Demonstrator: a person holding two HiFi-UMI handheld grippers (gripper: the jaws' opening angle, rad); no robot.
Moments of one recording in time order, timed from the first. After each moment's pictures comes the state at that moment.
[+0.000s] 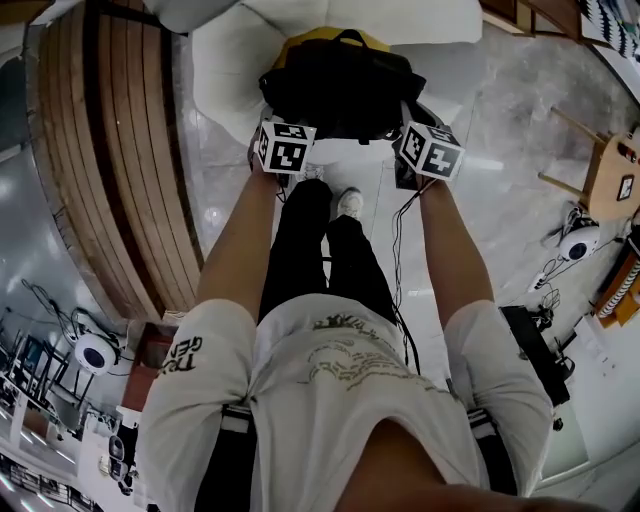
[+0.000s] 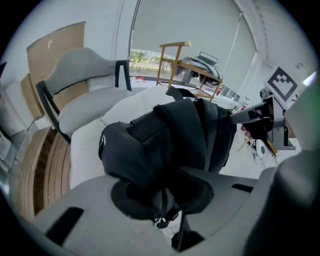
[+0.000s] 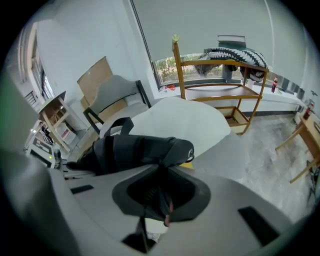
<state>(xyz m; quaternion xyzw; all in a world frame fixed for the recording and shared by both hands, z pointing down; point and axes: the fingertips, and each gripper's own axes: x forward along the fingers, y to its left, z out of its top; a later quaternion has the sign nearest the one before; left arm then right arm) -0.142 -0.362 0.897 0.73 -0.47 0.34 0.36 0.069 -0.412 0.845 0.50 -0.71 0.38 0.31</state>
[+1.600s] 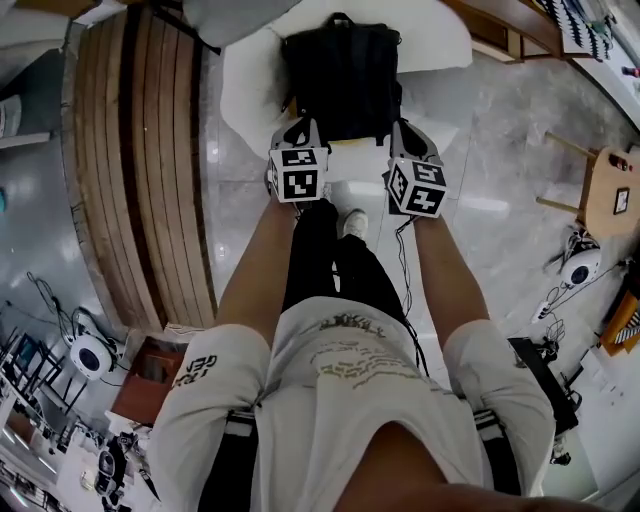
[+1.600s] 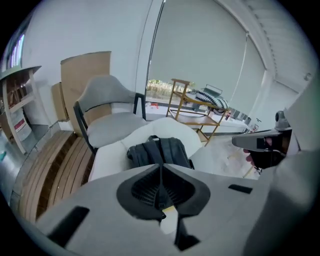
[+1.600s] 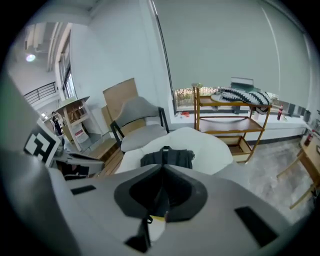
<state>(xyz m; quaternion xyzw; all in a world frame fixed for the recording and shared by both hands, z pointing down) -0.152 -0.340 0.763 0.70 -0.58 0.24 0.33 0.025 -0.370 0.718 0.50 -0.78 0.26 0.26</state>
